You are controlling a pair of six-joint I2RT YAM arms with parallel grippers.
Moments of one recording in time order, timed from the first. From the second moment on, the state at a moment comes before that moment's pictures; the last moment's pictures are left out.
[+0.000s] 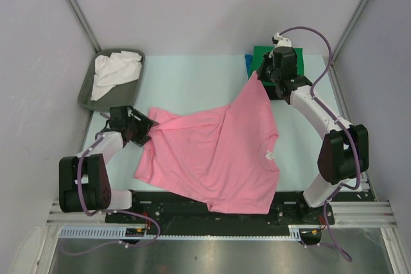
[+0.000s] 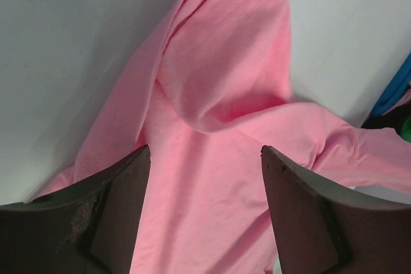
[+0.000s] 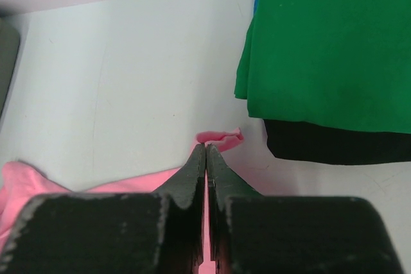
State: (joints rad) left arm 0.10 1.35 0.64 -0.17 0.24 -0.94; right arm 0.29 1.66 1.41 -0.16 0.06 0.35
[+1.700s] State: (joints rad) left arm 0.14 1.51 0.69 -0.11 0.20 -0.92; right arm 0.28 1.66 1.36 -0.13 0.04 0.35
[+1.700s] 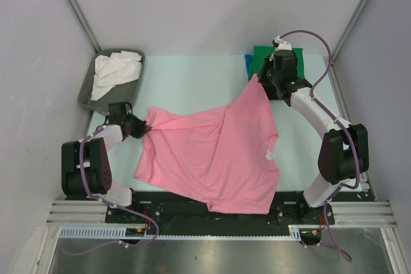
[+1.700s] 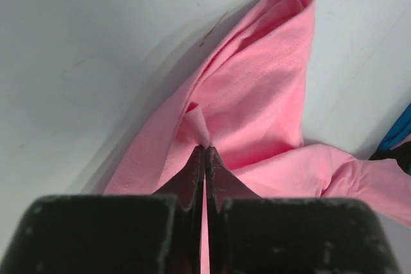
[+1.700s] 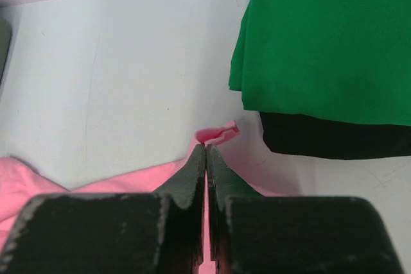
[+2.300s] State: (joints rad) left arm 0.14 0.92 0.87 -0.19 0.44 -0.88; right arm 0.41 1.10 1.34 -0.18 0.01 0.25
